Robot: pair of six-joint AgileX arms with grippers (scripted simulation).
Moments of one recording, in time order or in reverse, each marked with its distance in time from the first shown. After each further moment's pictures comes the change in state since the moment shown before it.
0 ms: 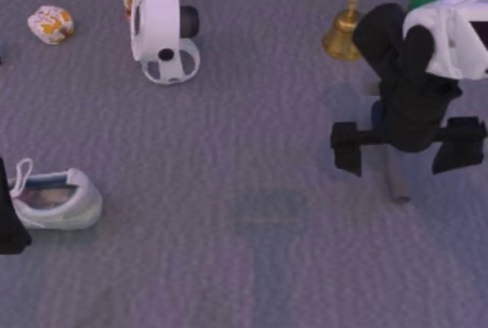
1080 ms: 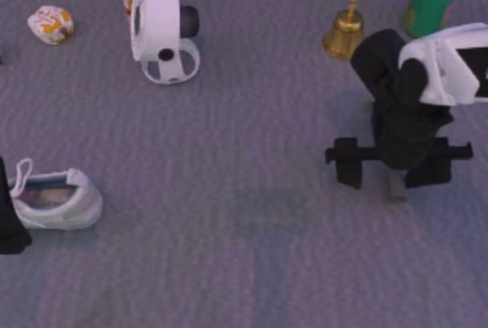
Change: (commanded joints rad) left arm 0.000 0.000 0.000 0.000 0.000 0.000; right arm -0.015 0.095 -0.098 0.193 0.000 -0.014
